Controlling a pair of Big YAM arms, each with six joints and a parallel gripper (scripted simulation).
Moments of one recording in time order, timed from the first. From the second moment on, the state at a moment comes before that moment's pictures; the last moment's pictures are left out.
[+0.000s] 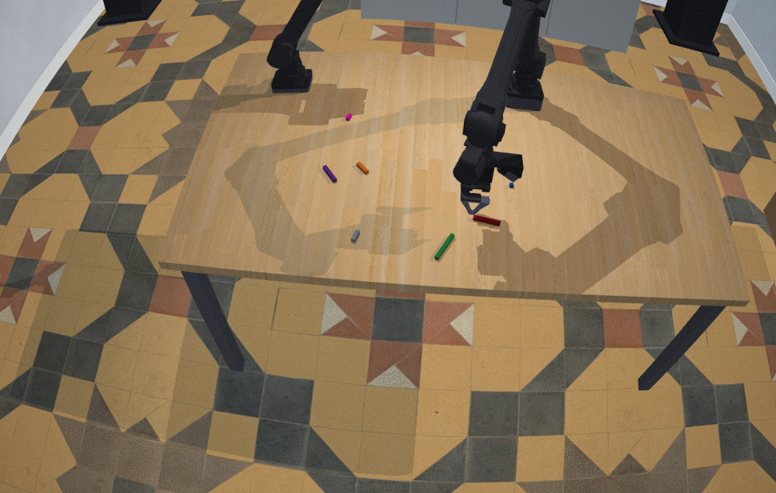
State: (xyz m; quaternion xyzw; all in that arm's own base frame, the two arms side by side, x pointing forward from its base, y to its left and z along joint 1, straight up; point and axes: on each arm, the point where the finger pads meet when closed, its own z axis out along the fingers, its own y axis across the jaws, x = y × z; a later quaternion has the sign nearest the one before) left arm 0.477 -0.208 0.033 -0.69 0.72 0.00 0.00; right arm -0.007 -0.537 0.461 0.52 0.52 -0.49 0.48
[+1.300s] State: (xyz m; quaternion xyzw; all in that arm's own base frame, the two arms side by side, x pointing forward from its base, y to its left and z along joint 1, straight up) left arm 0.416 -0.128 0.041 -0.33 0.94 0.00 0.01; right arm -0.007 -0.537 0.461 0.52 0.52 -0.49 0.48
